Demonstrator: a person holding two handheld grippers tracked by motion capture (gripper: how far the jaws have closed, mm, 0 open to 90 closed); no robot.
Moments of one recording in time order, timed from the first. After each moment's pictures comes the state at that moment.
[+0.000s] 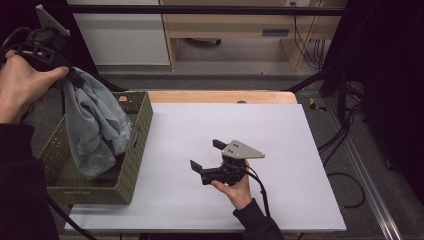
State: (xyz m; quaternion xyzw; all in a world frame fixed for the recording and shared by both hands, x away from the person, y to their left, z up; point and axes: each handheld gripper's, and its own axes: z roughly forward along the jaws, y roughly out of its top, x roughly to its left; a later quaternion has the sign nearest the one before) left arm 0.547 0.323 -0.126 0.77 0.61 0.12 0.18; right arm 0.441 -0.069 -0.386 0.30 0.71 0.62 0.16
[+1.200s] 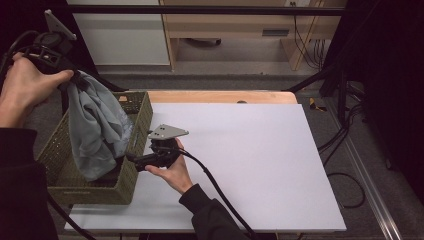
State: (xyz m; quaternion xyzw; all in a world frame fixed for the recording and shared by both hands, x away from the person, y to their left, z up) left arm 0.550 0.318 -0.133 0.78 0.59 0.11 0.17; right arm 0.487 0.091 -0.378 0.24 0.74 0.62 0.09
